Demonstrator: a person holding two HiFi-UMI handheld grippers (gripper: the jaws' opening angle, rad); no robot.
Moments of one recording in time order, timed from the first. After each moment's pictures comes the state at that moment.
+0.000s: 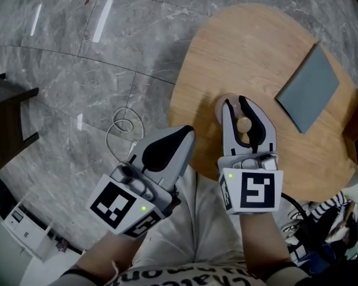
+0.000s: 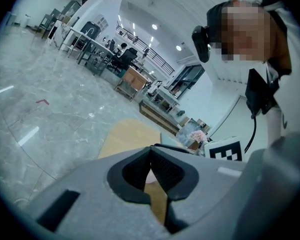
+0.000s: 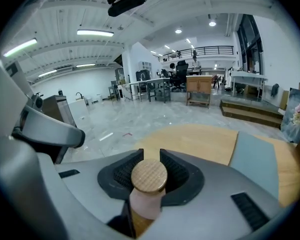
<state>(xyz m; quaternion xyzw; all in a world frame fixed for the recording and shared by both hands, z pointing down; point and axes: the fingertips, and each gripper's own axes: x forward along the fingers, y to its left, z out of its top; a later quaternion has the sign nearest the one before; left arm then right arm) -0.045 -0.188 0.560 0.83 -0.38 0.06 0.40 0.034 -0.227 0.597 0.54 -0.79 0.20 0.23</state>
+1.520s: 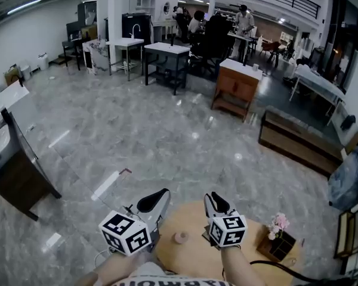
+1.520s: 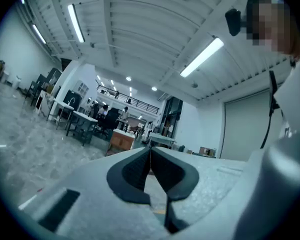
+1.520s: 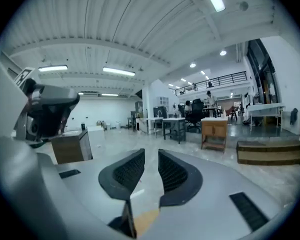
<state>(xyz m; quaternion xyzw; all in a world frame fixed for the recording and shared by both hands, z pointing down) -0.055 -0.190 0.119 0.87 -0.46 -0.09 0.12 0.085 -0.257 0.221 0.48 -0.87 0.07 0.09</state>
